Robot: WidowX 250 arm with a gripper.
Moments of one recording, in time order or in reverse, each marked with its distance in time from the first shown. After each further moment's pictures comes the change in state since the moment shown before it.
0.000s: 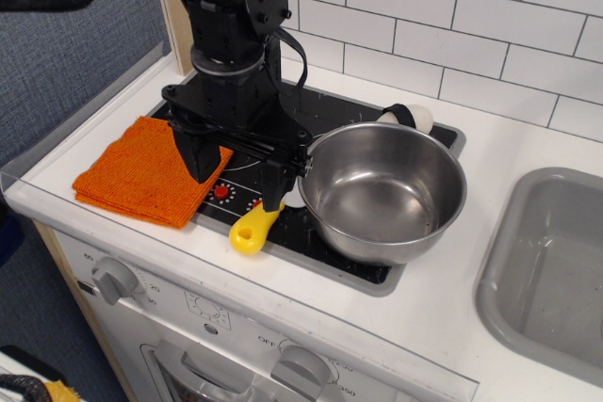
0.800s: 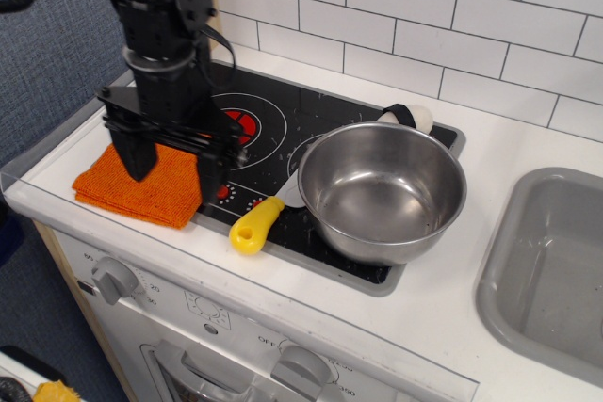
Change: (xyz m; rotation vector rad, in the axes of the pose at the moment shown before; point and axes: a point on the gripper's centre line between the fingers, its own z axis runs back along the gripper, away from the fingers) arm -0.013 0.059 -0.010 0.049 0.050 0.132
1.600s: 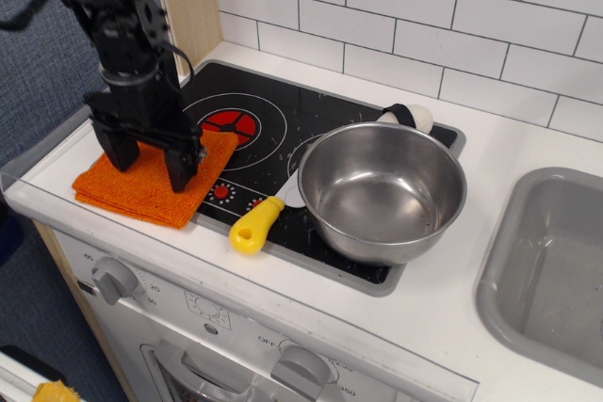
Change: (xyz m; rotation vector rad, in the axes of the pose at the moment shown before) arm 0.037 0.039 -0.060 -0.015 -0.031 -0.078
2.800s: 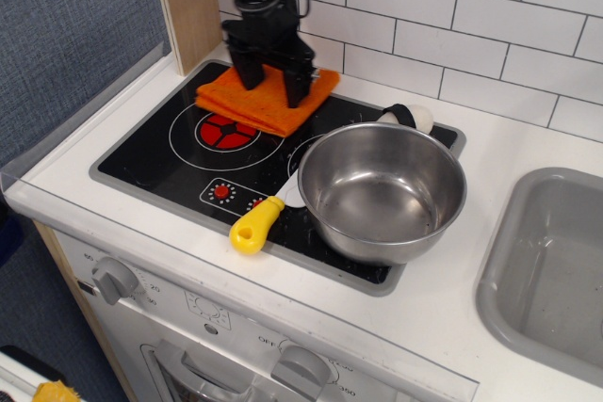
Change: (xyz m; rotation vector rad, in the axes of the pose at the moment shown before) arm 0.139 -0.080 -0.013 -0.152 -0.126 -0.266
